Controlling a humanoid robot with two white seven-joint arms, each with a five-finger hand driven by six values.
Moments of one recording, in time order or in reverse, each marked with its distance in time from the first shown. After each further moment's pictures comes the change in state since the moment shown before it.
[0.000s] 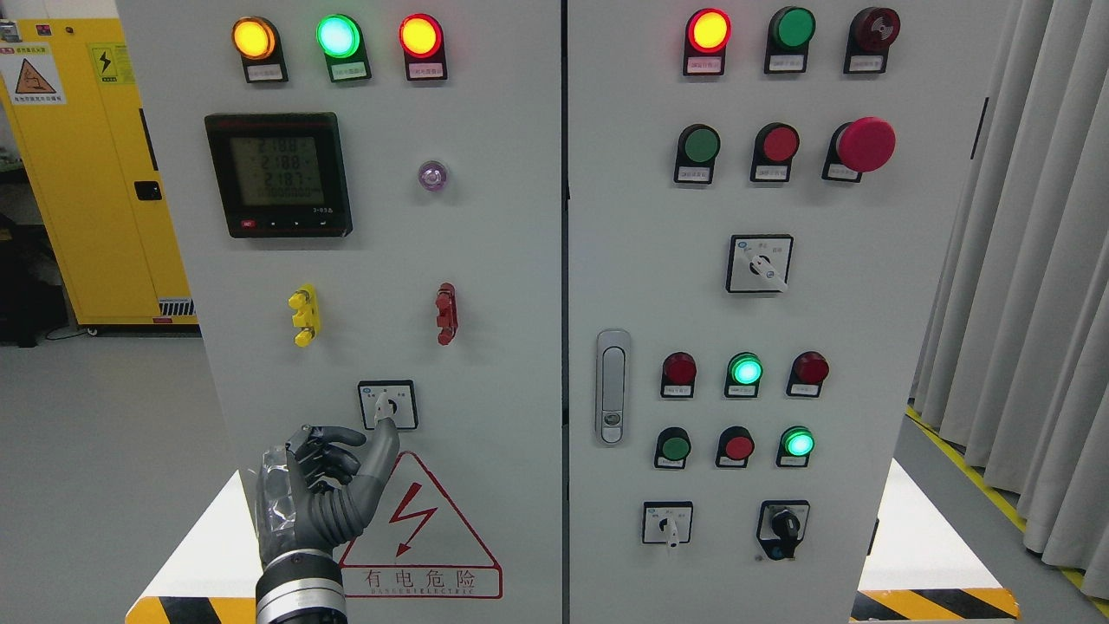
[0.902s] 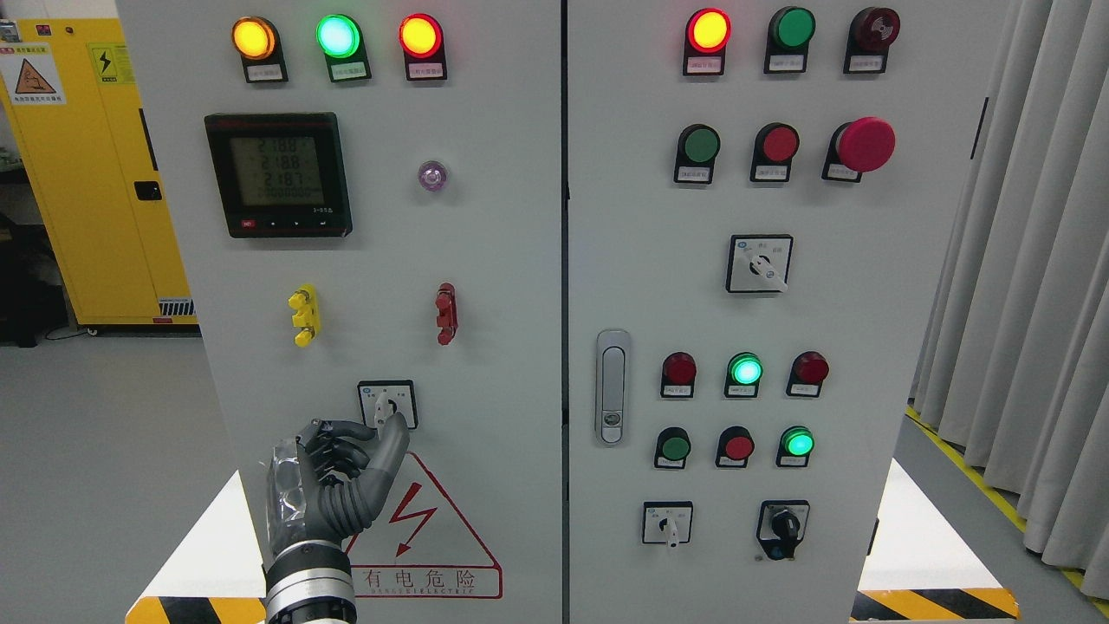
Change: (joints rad) left arm -0.022 -0.002 -0.004 0.025 0.000 0.000 0.004; right arm 0.000 0.000 0.000 0.000 0.000 0.000 -0.001
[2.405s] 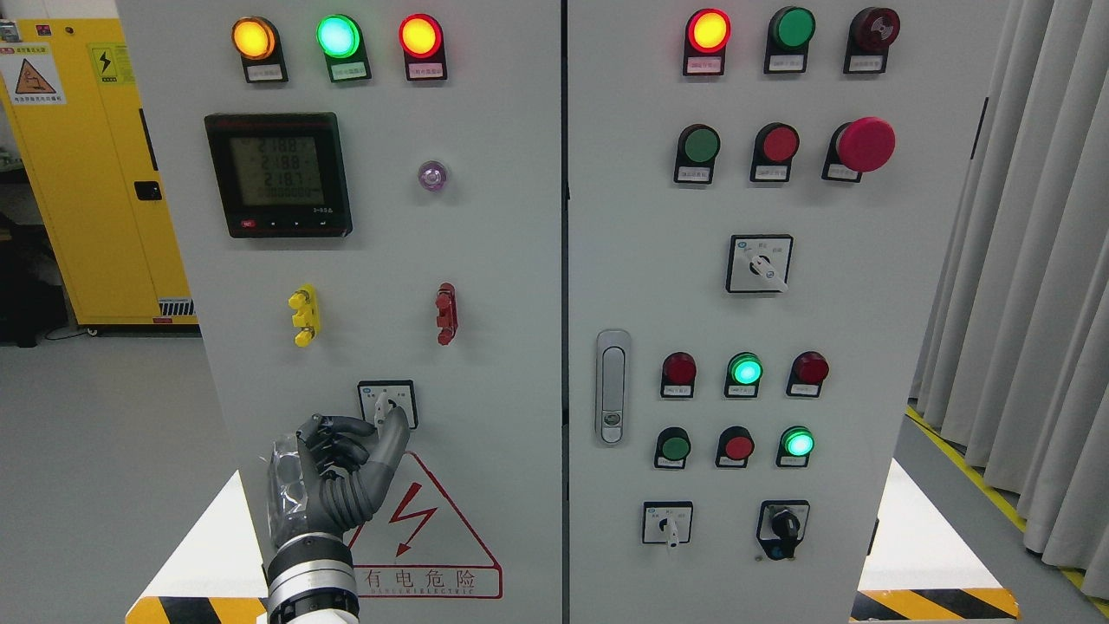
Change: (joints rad) left arm -0.018 -0.002 -0.001 0.011 0.000 0.021 0.007; right arm 0.000 0.000 0.000 0.000 0.000 0.000 0.000
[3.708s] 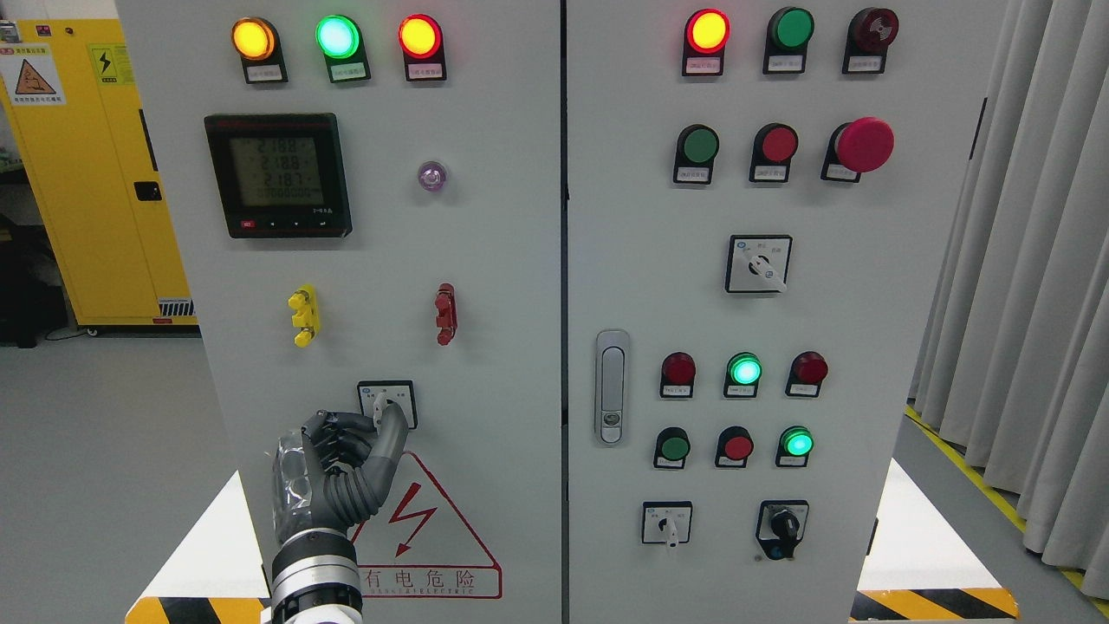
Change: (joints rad) left arm -0.009 -0.001 -0.001 0.009 0.002 0.002 0.003; right arm 0.000 0.000 0.000 0.000 0.000 0.000 0.000
